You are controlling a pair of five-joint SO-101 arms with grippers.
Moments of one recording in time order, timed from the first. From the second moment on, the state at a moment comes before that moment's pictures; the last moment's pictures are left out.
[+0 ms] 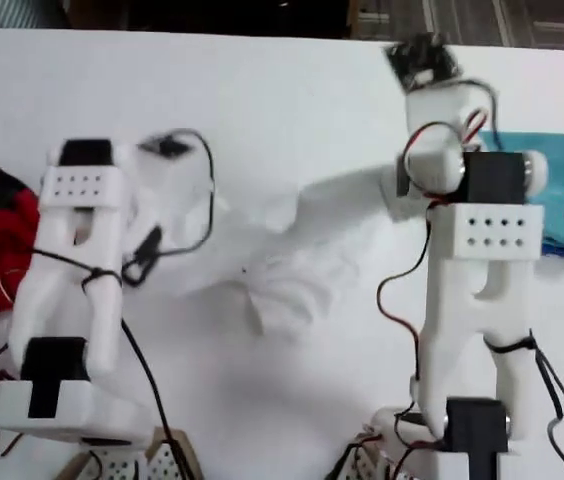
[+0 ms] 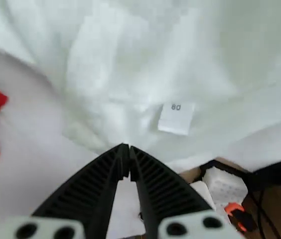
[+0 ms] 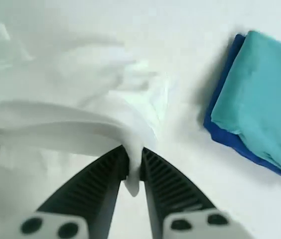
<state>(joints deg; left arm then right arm) -8.4 0.0 12.6 101.4 -26.2 -3.6 -15.5 -3.6 93.4 21.6</state>
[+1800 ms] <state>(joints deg) 4.7 1.9 25.8 88.7 -61.2 17.3 -49.7 63.4 64.6 35.4</state>
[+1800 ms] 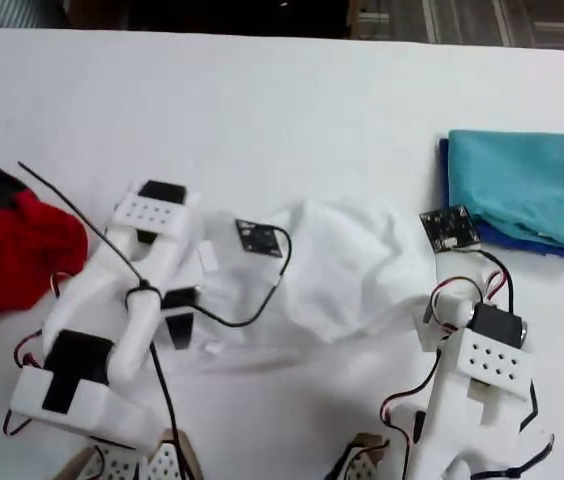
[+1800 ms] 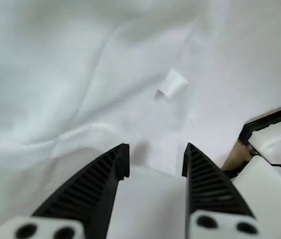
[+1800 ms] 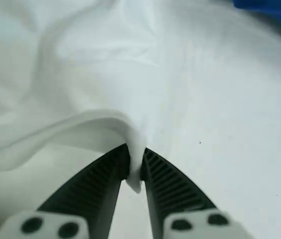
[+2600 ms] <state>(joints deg) 1.6 11.3 24.5 85.0 -63.4 17.3 -49.7 63.4 64.6 35.4</state>
